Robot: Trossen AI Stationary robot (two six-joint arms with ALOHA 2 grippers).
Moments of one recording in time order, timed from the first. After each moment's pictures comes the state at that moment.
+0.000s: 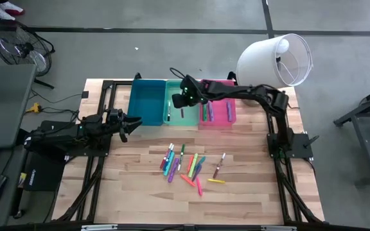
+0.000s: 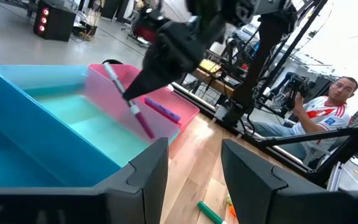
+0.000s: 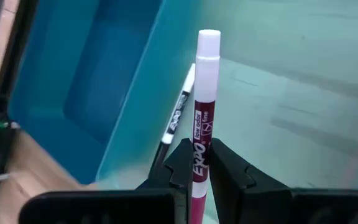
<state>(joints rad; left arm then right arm) 0.10 0.02 0.04 0.00 -0.22 -0.48 -0.38 2.05 1.60 -0.45 -0.03 0.90</state>
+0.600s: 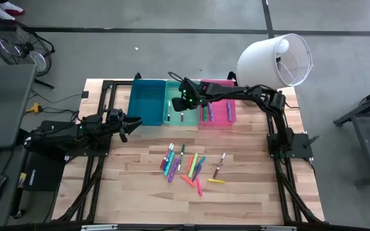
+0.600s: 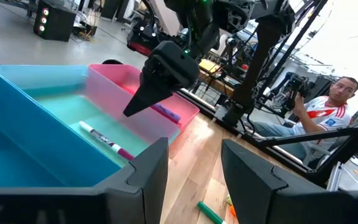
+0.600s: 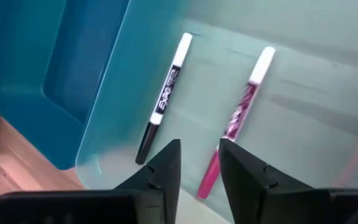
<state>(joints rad) 0.10 0.02 0.04 0.00 -0.22 -0.48 -0.37 2.08 1.61 -0.48 -0.08 0.89</state>
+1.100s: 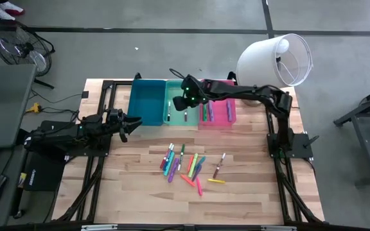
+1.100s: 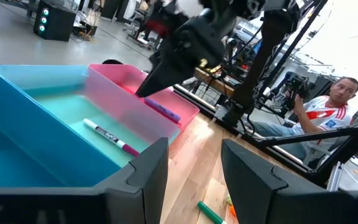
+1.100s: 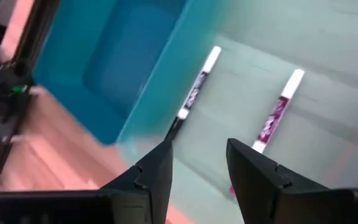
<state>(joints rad) 0.10 0.02 0.04 0.00 -0.22 -0.48 -0.35 1.97 1.61 -0.52 -0.07 0.81</state>
